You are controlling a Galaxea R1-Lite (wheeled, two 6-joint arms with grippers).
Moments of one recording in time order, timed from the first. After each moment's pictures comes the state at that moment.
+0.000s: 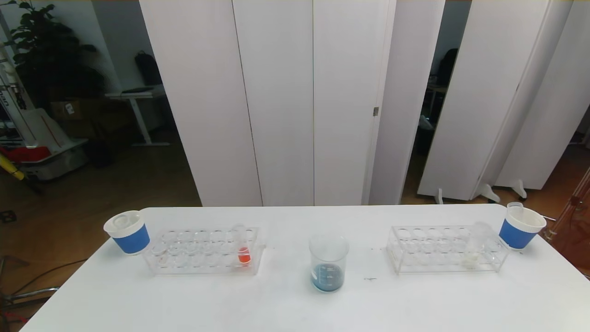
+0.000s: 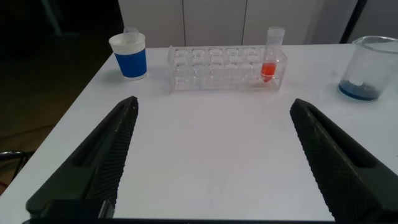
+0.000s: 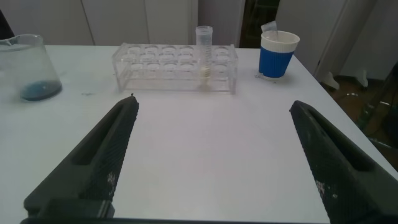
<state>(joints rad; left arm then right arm) 0.00 0.00 -0.12 0.11 0.00 0.00 0.00 0.00 0.00 -0.01 0.00 0.02</state>
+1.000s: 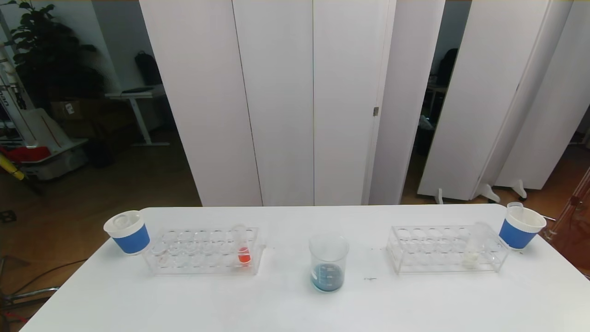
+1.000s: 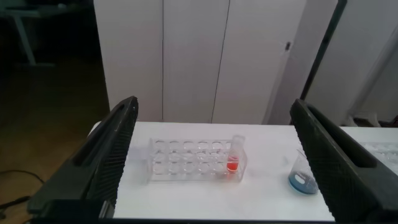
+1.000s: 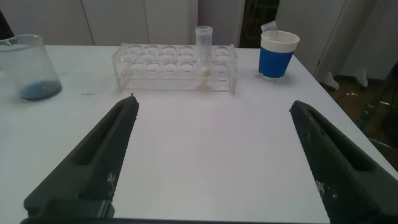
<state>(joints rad) -0.06 0.55 -0.58 -0.11 0.00 -0.11 0.00 0.00 0.00 -0.01 0.00 0.02</state>
